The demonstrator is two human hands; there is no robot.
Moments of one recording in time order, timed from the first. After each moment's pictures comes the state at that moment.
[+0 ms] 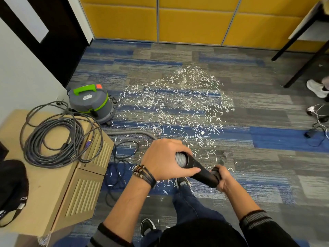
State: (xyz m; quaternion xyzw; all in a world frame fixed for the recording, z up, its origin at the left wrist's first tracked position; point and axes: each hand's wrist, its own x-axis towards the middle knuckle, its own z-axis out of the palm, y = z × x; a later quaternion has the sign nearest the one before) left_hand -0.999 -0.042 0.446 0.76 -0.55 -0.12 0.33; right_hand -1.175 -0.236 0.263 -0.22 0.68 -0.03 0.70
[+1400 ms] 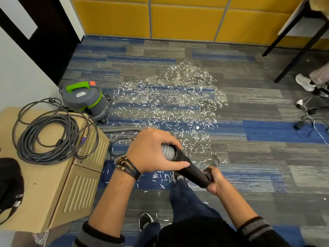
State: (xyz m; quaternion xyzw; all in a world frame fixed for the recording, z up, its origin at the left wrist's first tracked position) left_hand -0.995 -0.009 0.466 0.73 -0.56 -0.14 0.37; right_hand -1.196 -0.180 0.279 -0.20 0.67 -0.05 0.71
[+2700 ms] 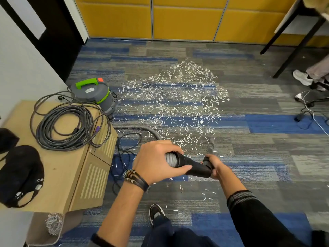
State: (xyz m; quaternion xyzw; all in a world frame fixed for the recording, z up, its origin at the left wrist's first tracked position) left_hand -1.045 0.110 0.422 0.77 -0.52 -0.12 0.36; right_hand -1.196 -0.111 0.254 -0.30 0.66 0.00 0.69
